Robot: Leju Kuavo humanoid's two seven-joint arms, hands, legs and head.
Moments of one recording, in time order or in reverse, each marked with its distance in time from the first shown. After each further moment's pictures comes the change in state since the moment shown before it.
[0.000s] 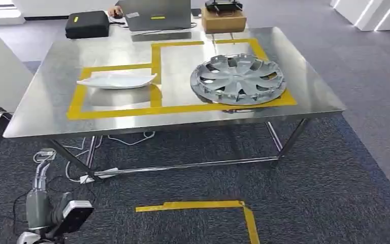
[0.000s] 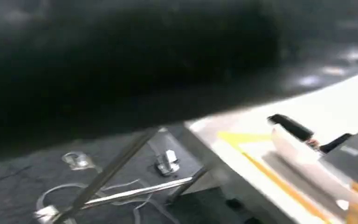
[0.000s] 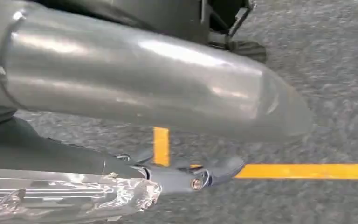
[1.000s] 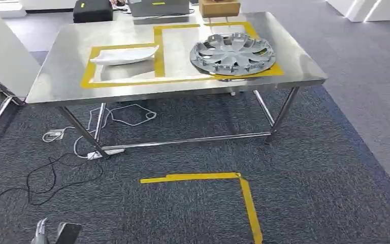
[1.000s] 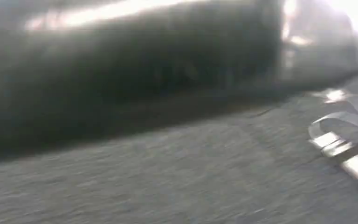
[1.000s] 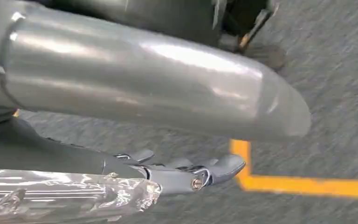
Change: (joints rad) left arm -0.207 0.195 0.367 1.011 -0.008 0.137 0.011; right arm 0.000 0.006 -0.004 -0.002 0.065 0.003 0.036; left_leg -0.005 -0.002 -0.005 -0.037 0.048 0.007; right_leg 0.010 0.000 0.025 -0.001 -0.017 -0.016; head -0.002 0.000
